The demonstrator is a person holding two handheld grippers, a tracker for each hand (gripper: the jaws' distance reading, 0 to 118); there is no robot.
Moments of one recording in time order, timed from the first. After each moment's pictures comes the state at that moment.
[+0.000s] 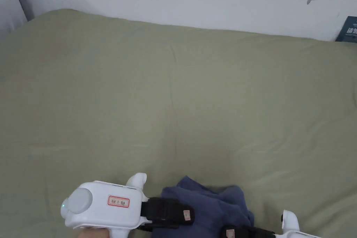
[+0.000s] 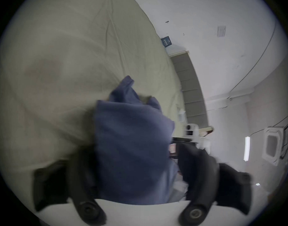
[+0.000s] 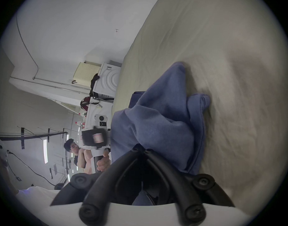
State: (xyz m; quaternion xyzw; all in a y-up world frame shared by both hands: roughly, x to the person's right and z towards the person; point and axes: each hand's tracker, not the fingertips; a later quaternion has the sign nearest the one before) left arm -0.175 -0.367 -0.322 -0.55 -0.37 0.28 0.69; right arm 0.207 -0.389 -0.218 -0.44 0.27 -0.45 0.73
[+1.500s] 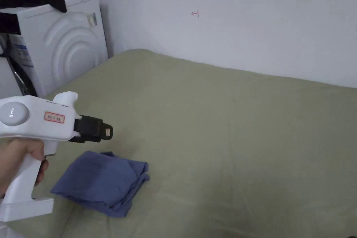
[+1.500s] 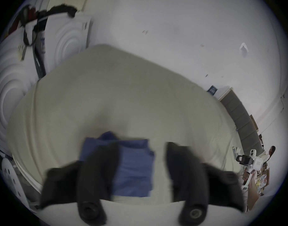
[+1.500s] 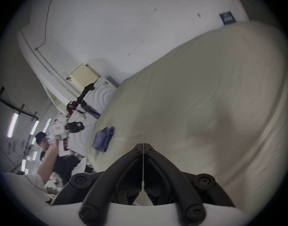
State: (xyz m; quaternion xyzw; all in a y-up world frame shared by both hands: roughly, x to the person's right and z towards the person) left arm -0.388 -0.162 -0.368 -0.37 -0.13 0.15 0.91; right arm 0.239 -0.241 -0.227 -0.31 0.17 -0.27 0.89
